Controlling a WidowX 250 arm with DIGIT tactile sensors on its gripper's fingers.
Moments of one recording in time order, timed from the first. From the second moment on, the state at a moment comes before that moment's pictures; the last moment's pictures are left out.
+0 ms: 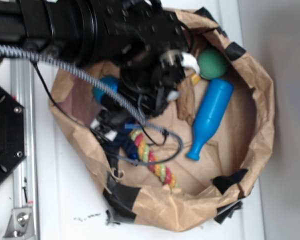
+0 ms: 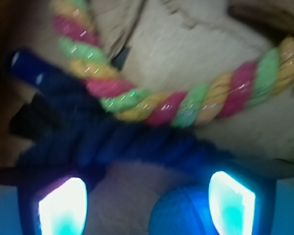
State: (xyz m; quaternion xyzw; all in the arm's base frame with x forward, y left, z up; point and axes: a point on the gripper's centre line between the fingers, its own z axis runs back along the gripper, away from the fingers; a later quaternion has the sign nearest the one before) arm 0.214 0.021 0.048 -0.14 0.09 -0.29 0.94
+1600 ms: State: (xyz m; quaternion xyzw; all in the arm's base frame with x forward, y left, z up) arm 0.257 0.021 0.090 -0.06 0.00 -0.25 0.97
